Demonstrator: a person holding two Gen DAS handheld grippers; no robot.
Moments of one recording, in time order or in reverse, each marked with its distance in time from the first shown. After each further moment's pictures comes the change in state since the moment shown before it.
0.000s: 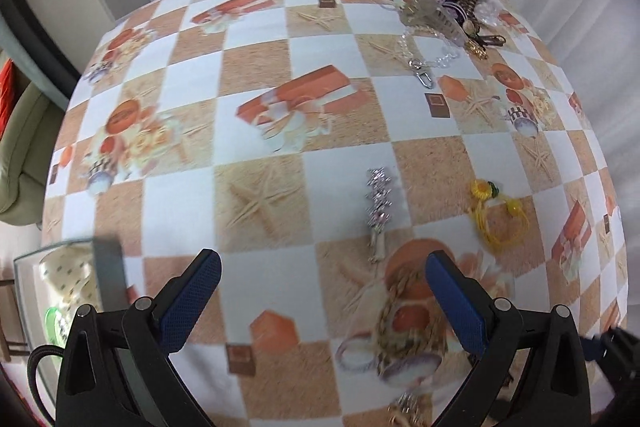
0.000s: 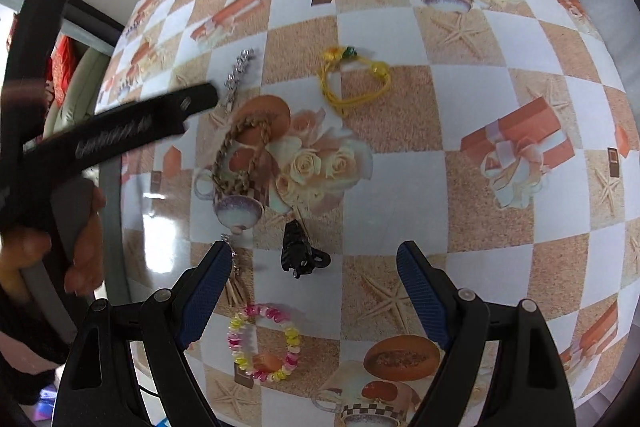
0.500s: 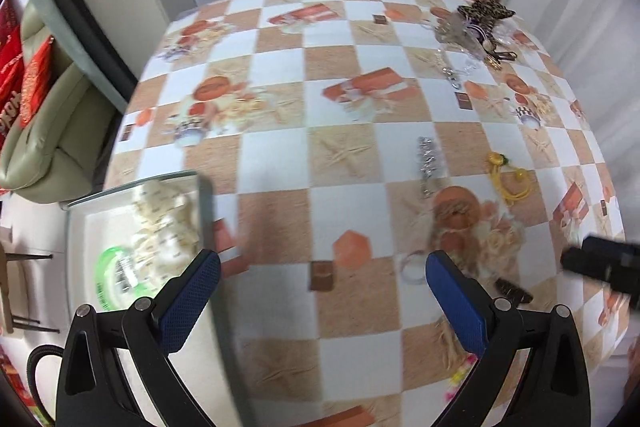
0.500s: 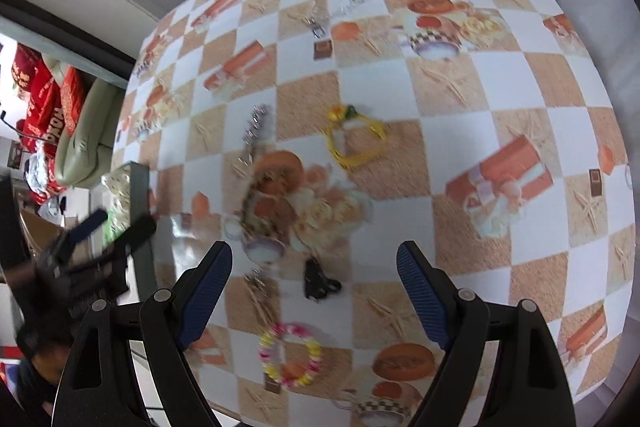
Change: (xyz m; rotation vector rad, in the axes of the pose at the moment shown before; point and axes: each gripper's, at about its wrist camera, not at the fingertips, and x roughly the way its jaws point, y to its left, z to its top) left arm -0.066 0.048 -0.050 -0.066 -0.048 0.067; right arm -0.038 -0.003 0.024 0.055 -0.057 0.045
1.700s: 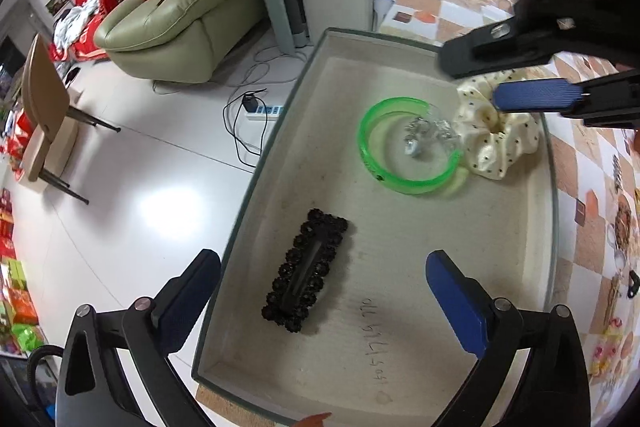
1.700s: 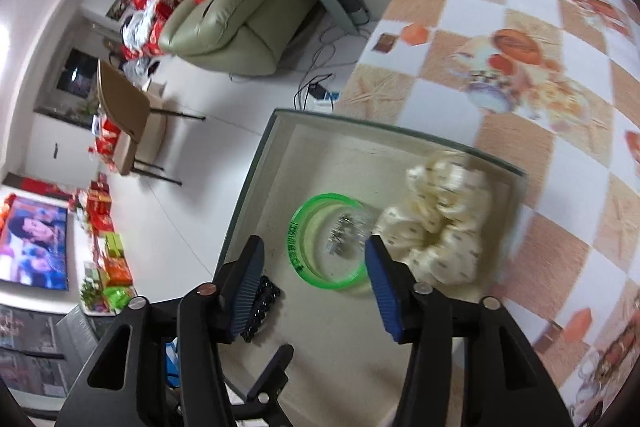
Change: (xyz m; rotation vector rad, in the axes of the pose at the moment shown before) left arm -0.013 0.209 -0.142 -0.422 0.033 0.247; right arm 0.124 0.333 -0.001 -0.474 0.194 0.302
